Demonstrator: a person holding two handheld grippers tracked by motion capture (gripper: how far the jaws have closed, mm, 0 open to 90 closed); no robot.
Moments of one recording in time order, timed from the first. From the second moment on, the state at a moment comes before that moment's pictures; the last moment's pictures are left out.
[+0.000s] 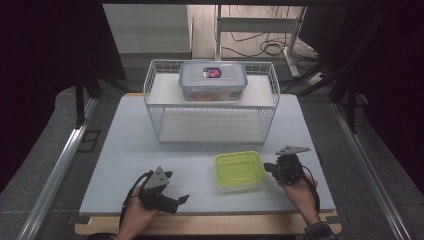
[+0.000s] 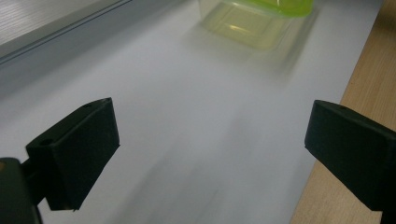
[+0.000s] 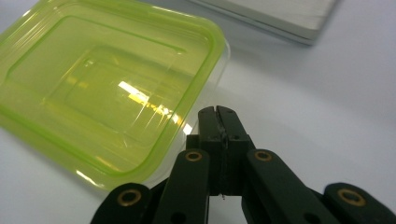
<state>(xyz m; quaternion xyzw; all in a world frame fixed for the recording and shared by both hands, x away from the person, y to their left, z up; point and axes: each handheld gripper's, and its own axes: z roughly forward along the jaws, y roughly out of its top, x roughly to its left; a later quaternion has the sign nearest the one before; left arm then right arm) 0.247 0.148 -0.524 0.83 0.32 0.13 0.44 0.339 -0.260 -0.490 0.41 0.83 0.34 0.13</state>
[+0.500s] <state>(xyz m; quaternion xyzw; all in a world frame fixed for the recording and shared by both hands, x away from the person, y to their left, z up) 0.247 0.149 -0.524 0.83 0.33 0.13 0.44 0.327 -0.222 -0.497 0.37 0.86 0.34 0.12</state>
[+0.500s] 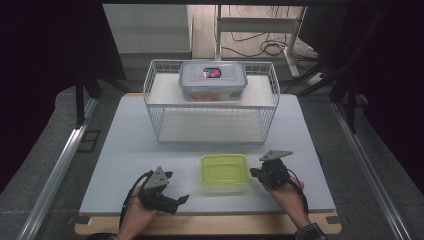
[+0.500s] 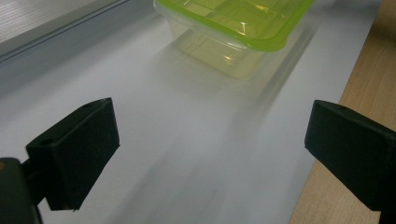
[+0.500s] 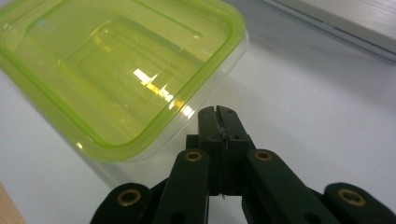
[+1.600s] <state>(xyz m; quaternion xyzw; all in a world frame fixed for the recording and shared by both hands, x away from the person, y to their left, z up) 0.248 0.149 -0.525 0.83 0.33 0.13 0.44 0.333 -0.255 -0.487 0.45 0.78 0.44 0.06</state>
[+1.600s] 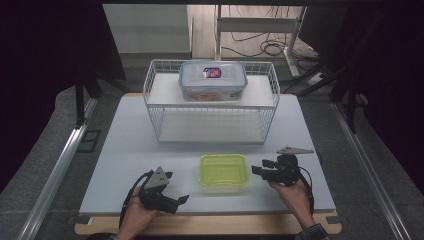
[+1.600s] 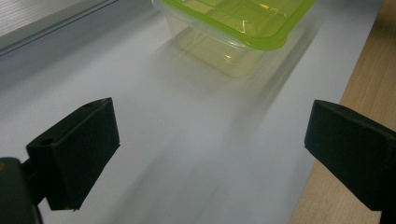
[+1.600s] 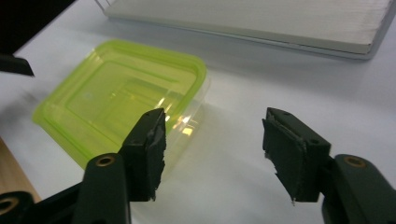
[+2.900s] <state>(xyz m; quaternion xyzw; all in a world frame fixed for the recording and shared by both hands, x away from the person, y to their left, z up) 0.249 0.149 -0.526 0.83 0.33 0.13 0.44 0.356 -0.230 -0.508 0.51 0.72 0.45 -0.14</state>
